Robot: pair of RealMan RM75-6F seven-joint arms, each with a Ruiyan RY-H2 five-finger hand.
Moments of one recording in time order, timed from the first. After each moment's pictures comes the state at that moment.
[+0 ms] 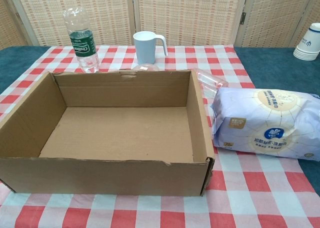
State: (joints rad) left arm -0.17 -1.11 -0.08 -1.59 1.44 1.43 0.08; right arm 0.09 -1.22 -0.03 -1.61 -1.70 1.53 -0.04
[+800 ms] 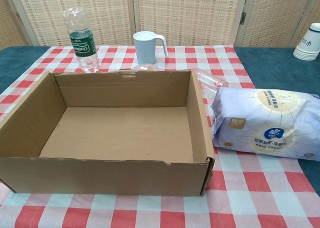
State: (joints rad) left arm -0.17 -1.11 -0.09 -1.57 1.44 1.43 0.03; right arm 0.12 -1.23 -0.01 -1.62 -1.68 1.48 -0.06
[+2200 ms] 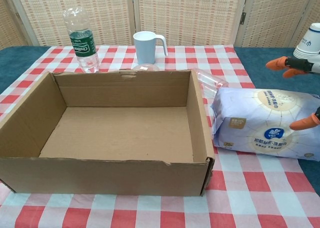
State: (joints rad) left arm -0.17 -1.09 -0.08 -1.57 1.45 1.42 -0.01; right arm 0.41 -1.24 0.15 -1.86 -1.13 1.04 -0.30
